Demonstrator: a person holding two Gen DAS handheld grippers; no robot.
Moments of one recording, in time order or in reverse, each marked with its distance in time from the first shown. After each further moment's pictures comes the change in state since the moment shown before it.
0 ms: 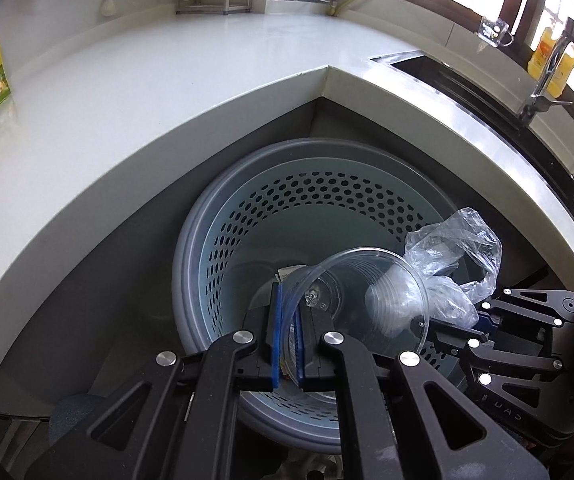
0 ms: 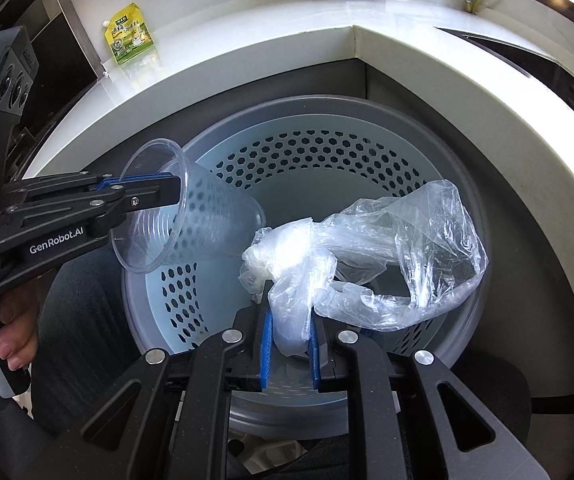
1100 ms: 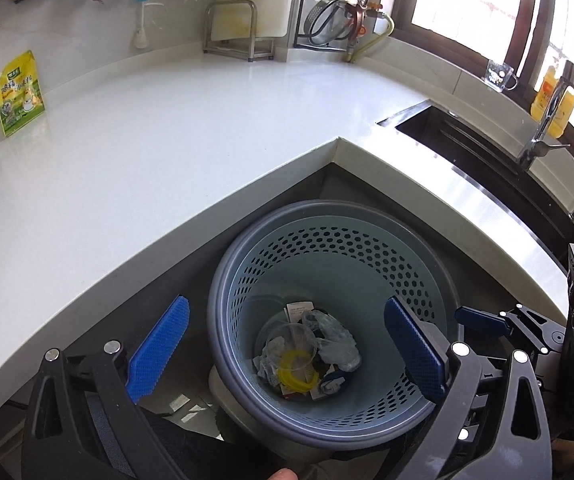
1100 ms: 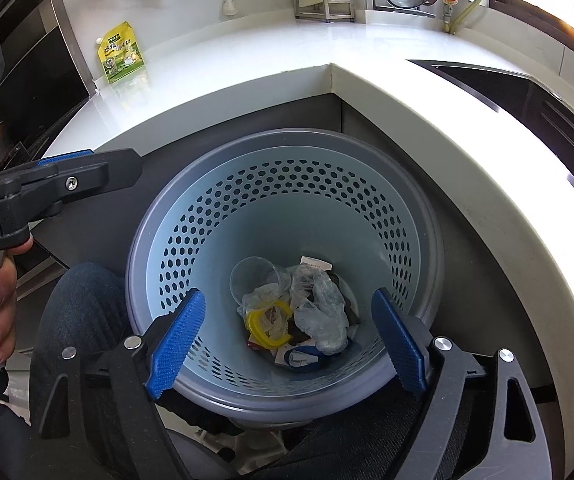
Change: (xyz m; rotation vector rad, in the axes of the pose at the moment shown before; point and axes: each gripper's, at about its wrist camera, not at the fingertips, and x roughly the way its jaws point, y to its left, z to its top) left arm -0.056 0.003 0.015 -0.060 -0.136 0.041; right arm -0.036 0.003 -0.004 0.015 -0.078 -0.068
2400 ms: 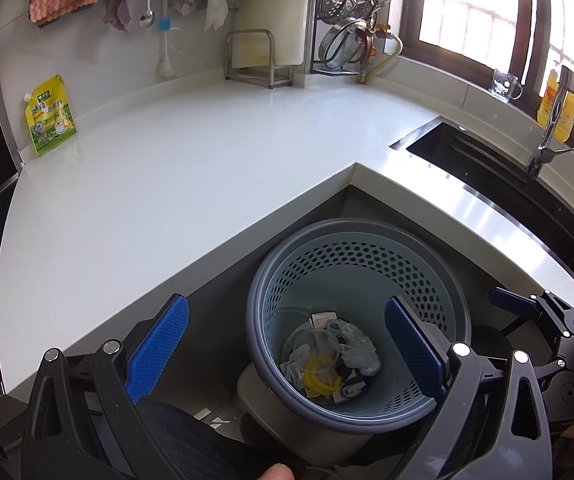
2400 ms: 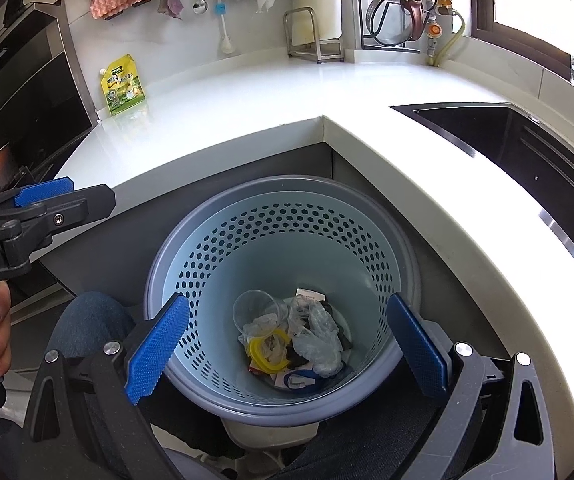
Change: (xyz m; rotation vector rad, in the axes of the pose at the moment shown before) left arm -0.039 0.008 -0.004 0.019 -0.071 0.093; right arm -0.030 0.009 0.007 0.005 -0.118 -0.030
